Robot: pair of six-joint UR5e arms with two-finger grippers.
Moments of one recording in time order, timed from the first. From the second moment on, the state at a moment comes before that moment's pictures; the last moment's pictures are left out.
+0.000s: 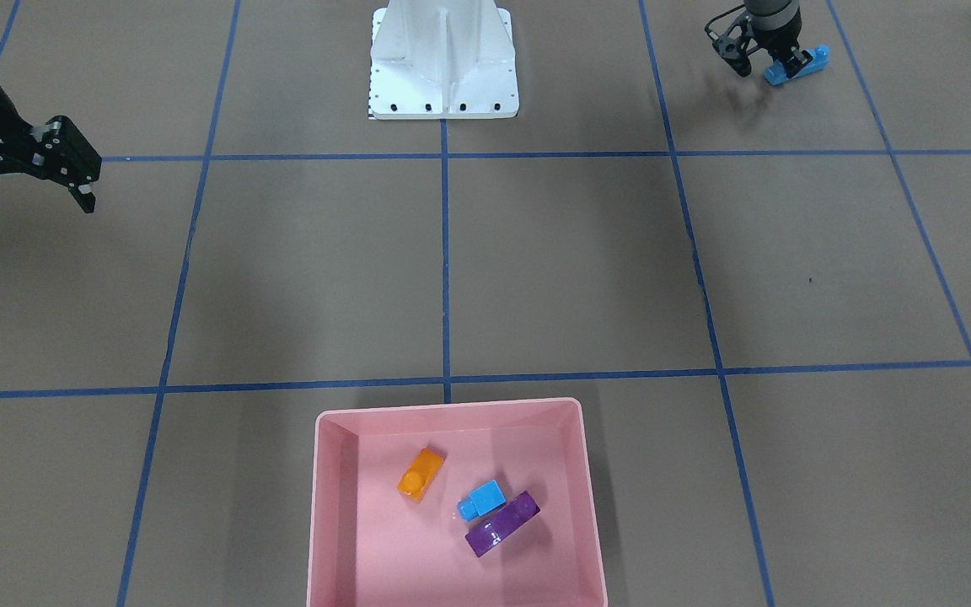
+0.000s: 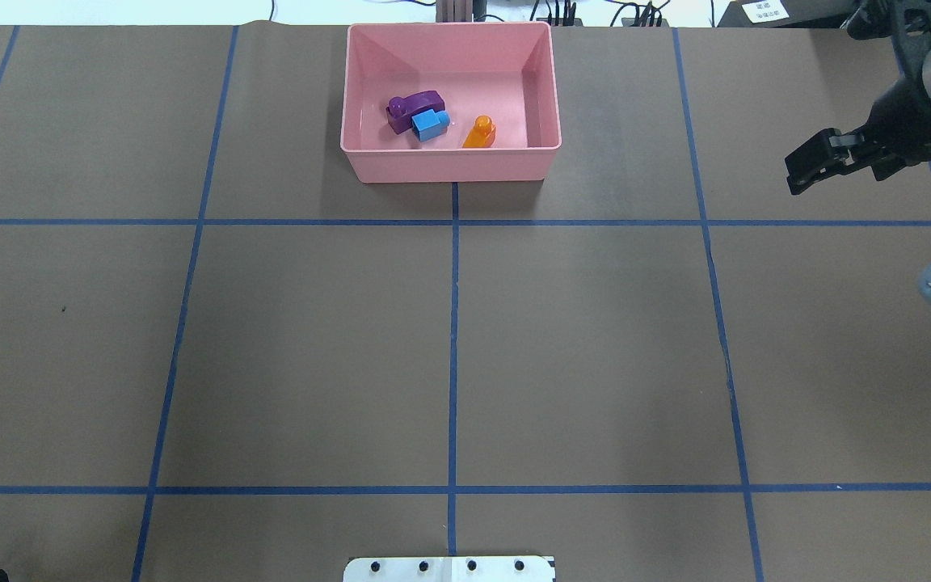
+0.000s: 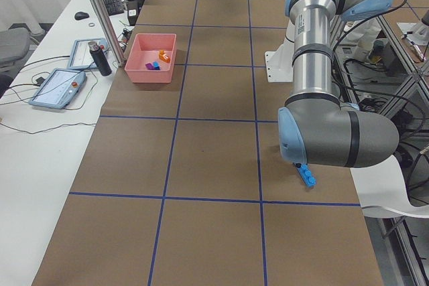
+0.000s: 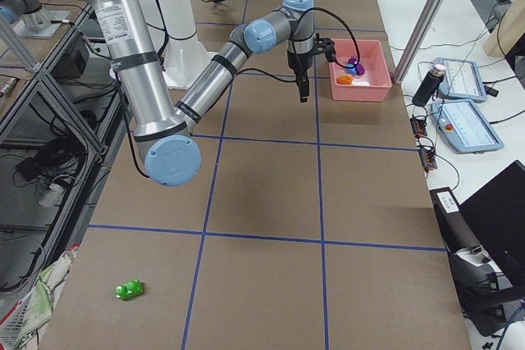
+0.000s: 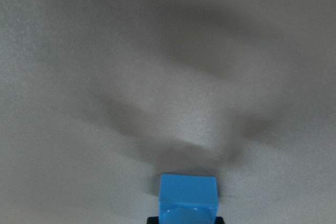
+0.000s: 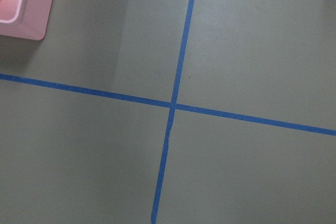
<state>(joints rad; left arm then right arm) 0.20 -1.02 -2.17 -1.74 -1.67 -0.59 1.05 -1.27 2.16 -1.92 2.10 0.57</state>
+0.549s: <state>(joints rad) -0.08 -1.09 -2.34 -1.74 -1.69 -0.60 1.06 -1.27 2.16 -1.92 2.10 0.57</state>
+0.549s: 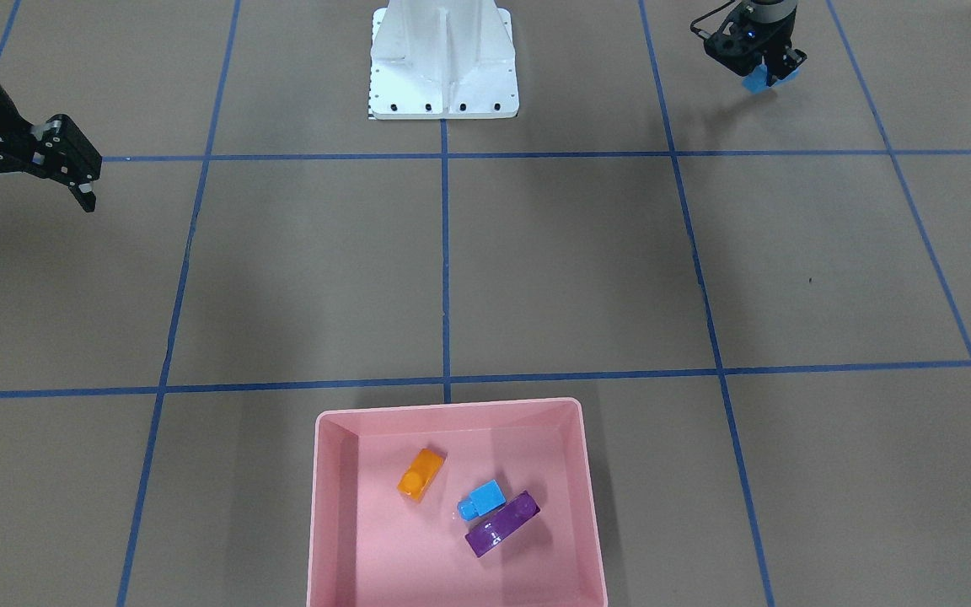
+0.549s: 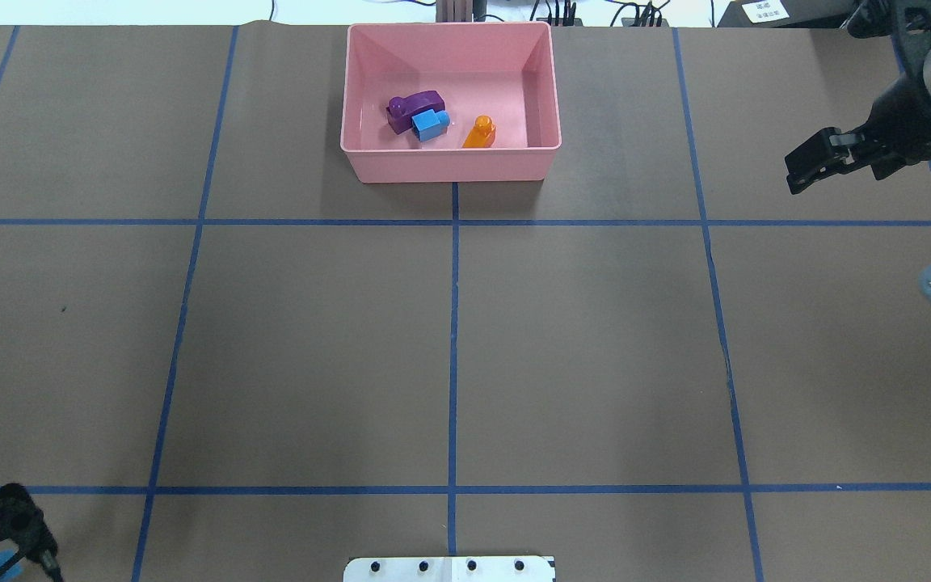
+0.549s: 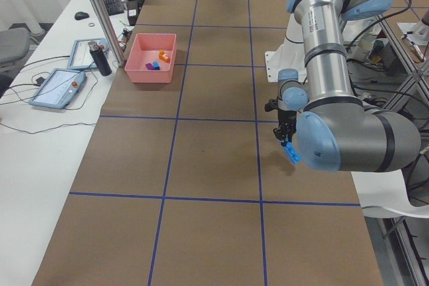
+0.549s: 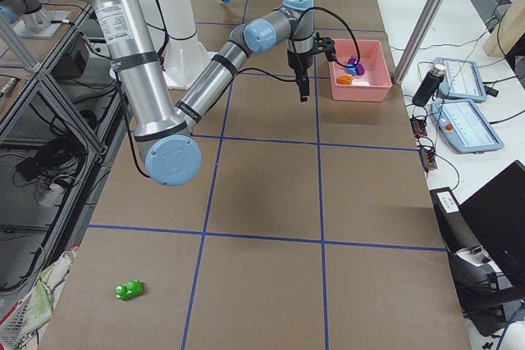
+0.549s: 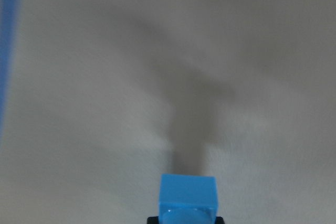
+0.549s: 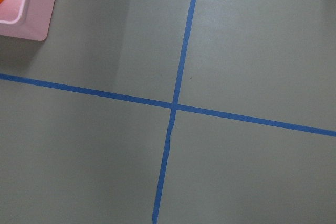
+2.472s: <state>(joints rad) -0.89 -2.78 -1.14 -1.51 -2.05 -0.85 1.36 -1.63 2.17 -1.92 2.24 -0.09</state>
